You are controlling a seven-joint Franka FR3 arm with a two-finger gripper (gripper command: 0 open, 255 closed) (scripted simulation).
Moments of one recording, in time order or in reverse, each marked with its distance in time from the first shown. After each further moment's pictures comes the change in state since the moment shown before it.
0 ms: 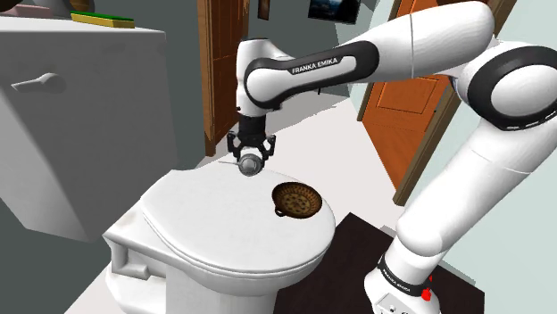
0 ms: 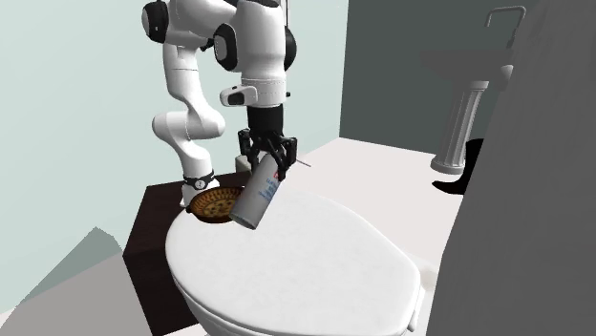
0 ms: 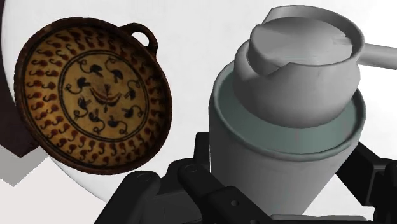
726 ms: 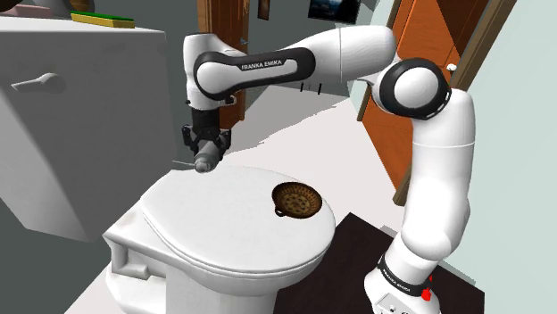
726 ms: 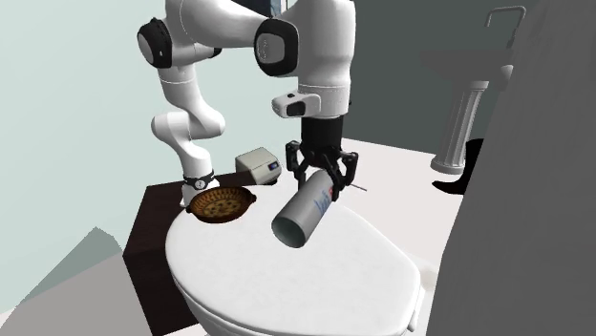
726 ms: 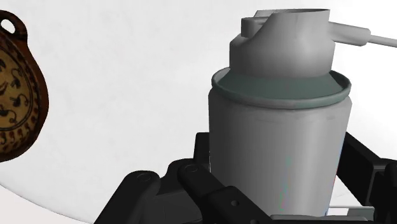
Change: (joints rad) arm 0.142 0.484 0.022 0.537 -0.250 -0.118 0.216
